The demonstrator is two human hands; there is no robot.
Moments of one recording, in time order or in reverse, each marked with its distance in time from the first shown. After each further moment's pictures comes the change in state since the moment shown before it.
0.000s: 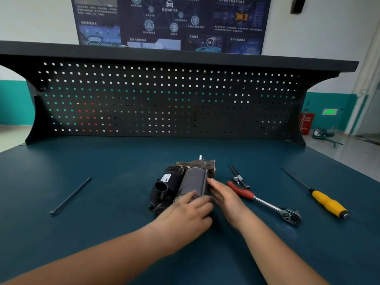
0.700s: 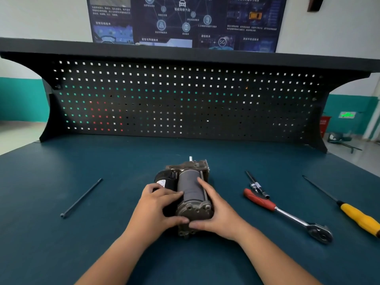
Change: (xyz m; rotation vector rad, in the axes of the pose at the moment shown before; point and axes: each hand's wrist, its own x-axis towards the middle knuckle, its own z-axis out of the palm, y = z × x) left_hand -0.067 -0.051 0.051 -0.669 0.177 -0.843; right_hand 0.013 0.014 0.032 -0.716 -0.200 -0.255
